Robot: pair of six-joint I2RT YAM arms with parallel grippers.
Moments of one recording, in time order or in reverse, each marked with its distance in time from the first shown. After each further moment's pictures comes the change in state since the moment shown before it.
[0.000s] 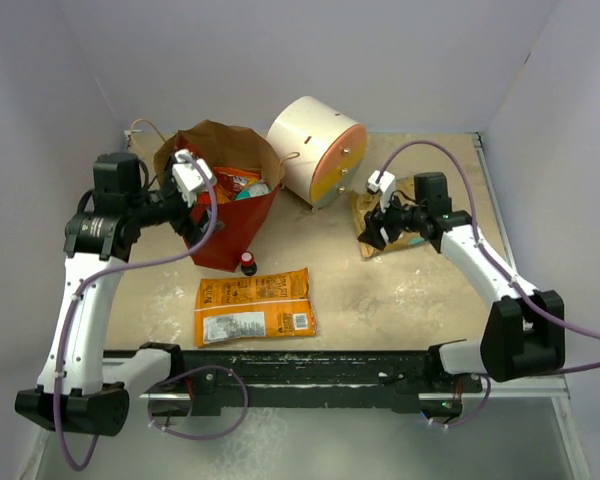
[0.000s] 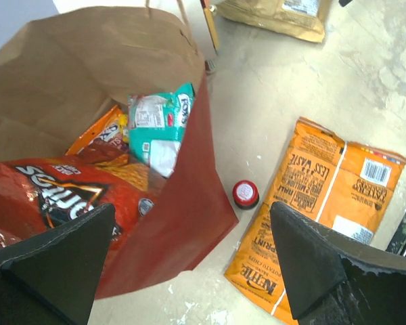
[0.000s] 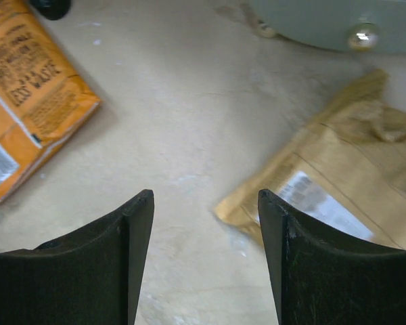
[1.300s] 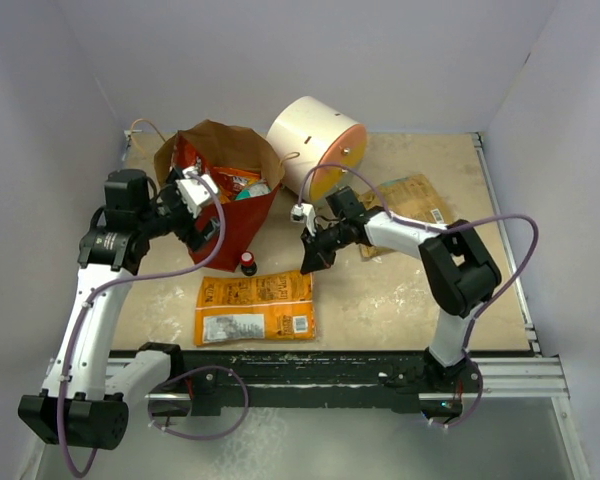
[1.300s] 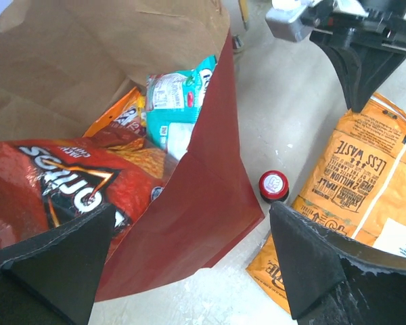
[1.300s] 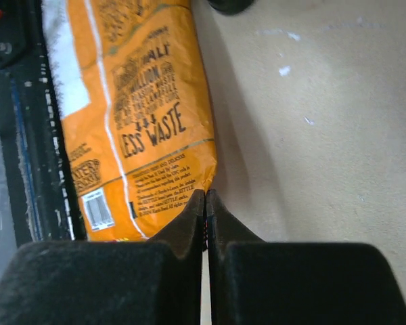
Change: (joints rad) left arm -0.003 -0.104 -0.242 0.181 -0.096 0.042; right arm 0.389 0.512 0.145 0.104 -0.202 0.239
